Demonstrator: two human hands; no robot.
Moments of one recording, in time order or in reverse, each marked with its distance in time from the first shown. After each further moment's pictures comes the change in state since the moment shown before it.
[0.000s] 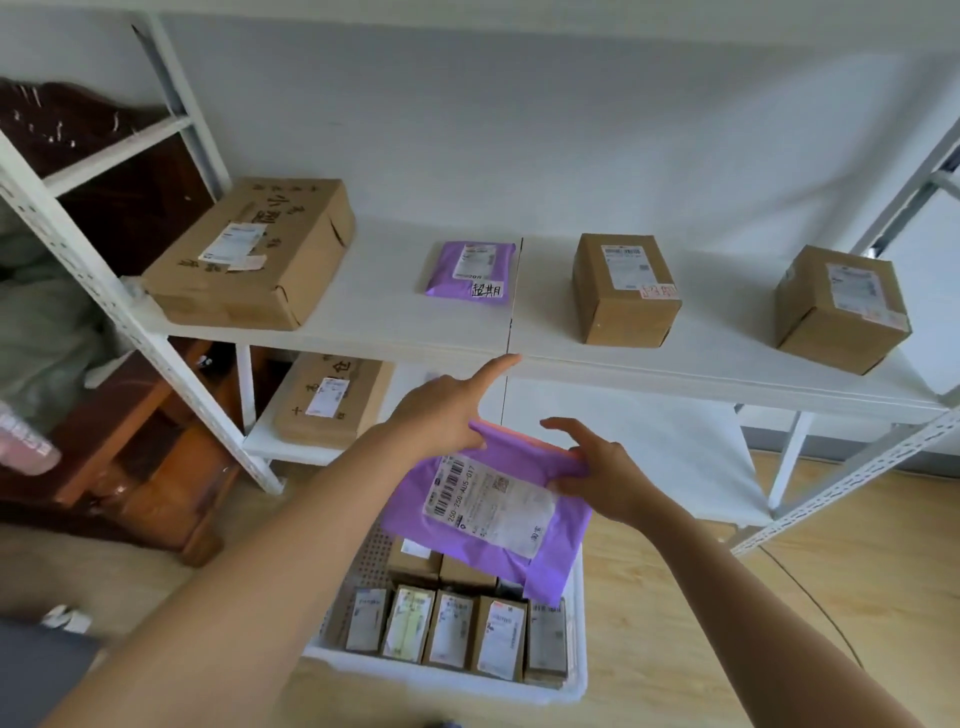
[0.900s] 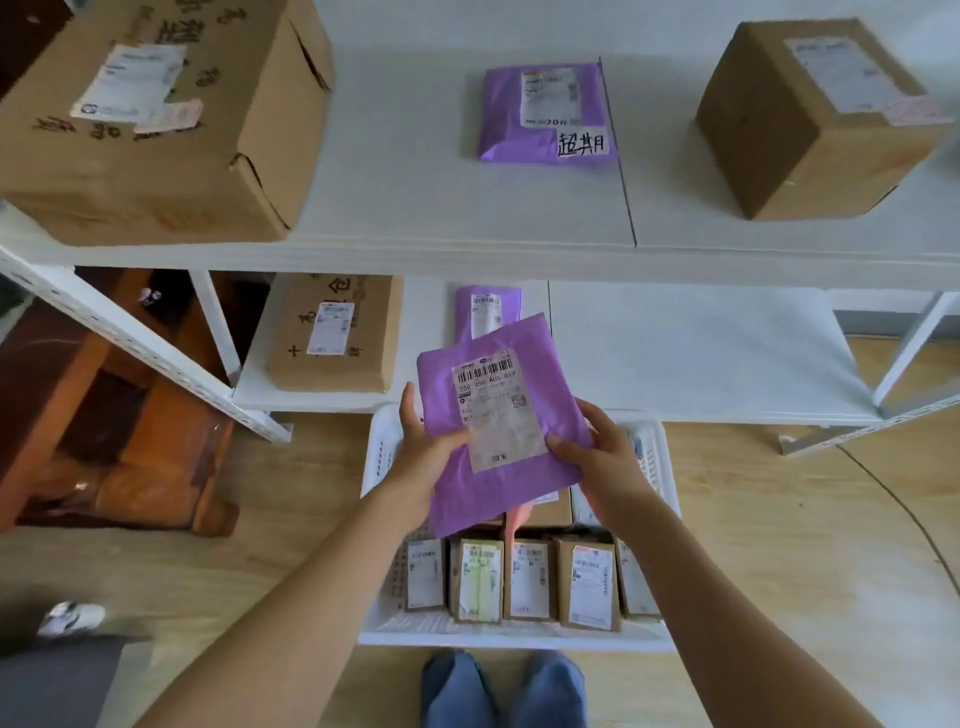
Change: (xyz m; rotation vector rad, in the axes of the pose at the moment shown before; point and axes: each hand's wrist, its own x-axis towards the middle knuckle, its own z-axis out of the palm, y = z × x) left_hand 0.033 -0.237 0.174 -1.385 0.079 -0.727; right_hand 0.146 0.019 0.223 1.188 0.257 0.387
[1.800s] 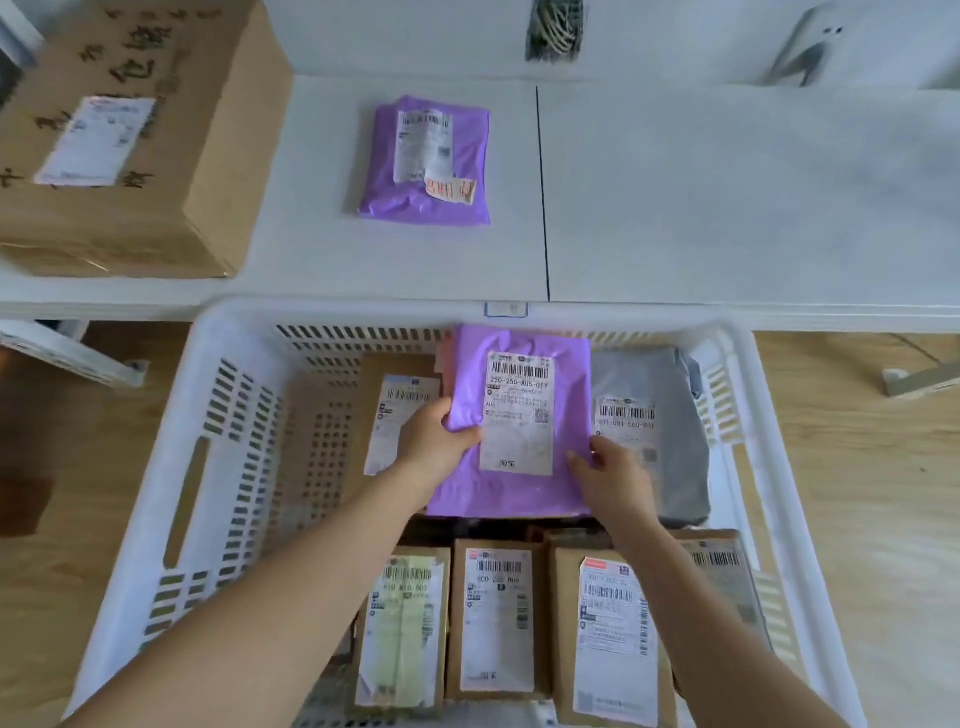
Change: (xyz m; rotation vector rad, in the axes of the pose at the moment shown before) left_hand 0.267 -0.284 0.077 0.577 -0.003 0.098; right_hand 0.203 0.320 -0.185 -0.936 0.301 0.161
